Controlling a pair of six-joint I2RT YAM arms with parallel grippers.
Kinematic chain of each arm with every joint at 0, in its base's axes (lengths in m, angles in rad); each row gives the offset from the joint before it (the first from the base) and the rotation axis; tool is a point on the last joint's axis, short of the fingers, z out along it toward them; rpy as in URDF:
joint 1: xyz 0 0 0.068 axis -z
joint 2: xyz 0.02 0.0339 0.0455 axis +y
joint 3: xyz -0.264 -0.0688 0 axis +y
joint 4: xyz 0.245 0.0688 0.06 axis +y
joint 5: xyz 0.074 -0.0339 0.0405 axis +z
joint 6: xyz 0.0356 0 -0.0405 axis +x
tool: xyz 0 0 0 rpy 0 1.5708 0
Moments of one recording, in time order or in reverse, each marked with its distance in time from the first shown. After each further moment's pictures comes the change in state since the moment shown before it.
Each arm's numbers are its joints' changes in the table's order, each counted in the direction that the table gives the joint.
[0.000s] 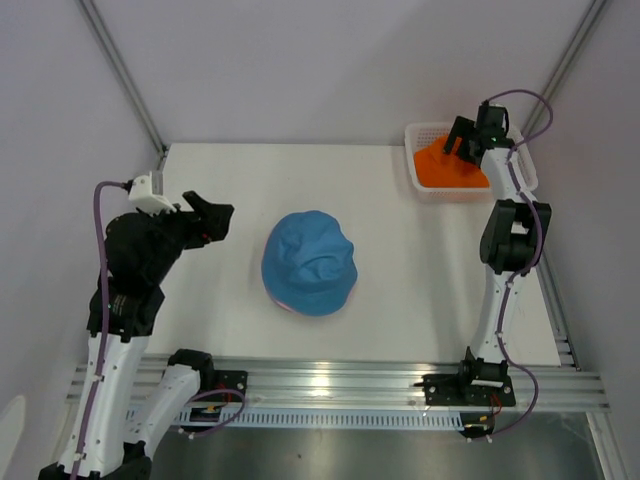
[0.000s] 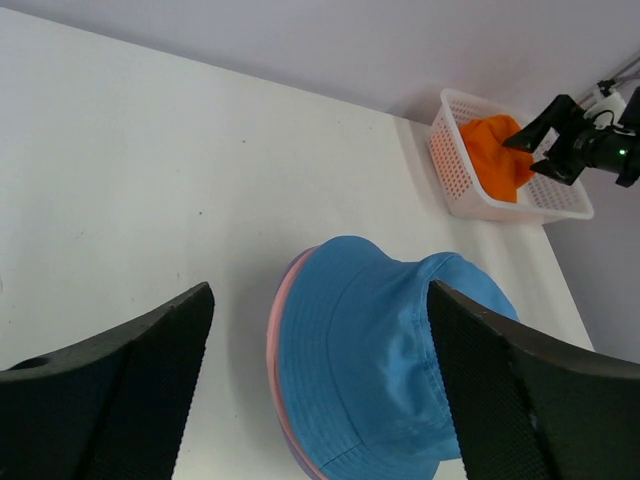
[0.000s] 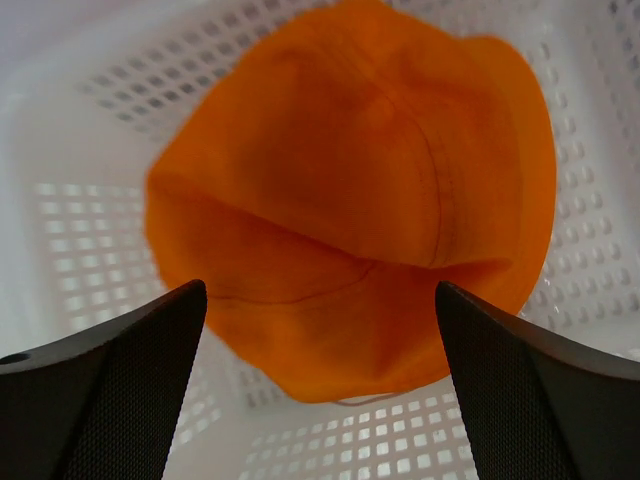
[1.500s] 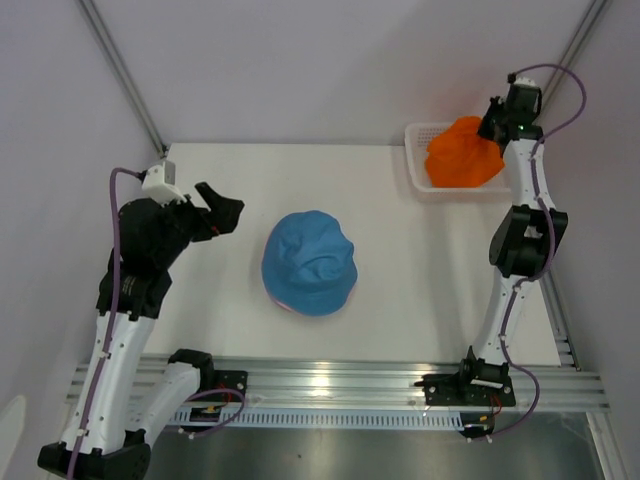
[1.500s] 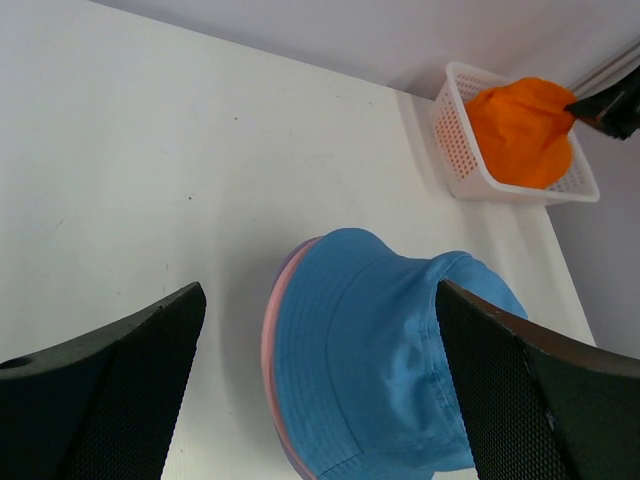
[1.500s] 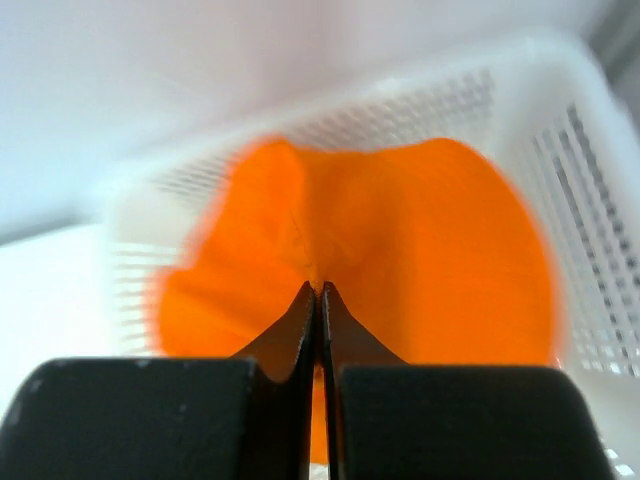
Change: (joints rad) left arm 0.000 0.097 -0.006 -0.024 -0.034 -0.006; right arm 0.076 0.022 -0.117 -0.007 0.074 -0.066
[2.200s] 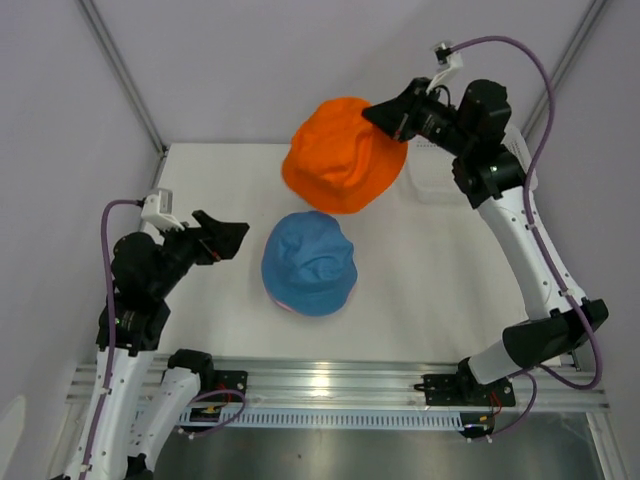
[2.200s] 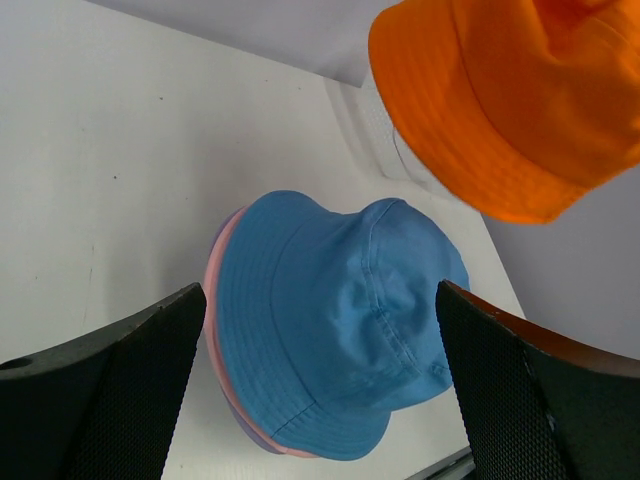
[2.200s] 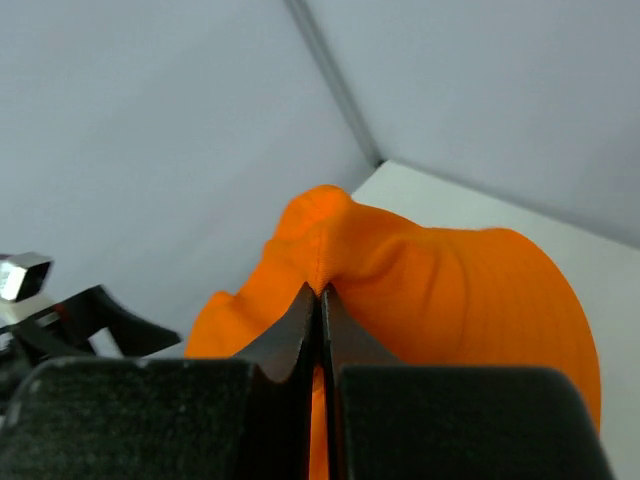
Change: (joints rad) left arm 0.000 -0.188 0.157 -0.057 -0.132 -0.088; right arm -0.488 -0.779 0.378 -0.208 0.470 0.262
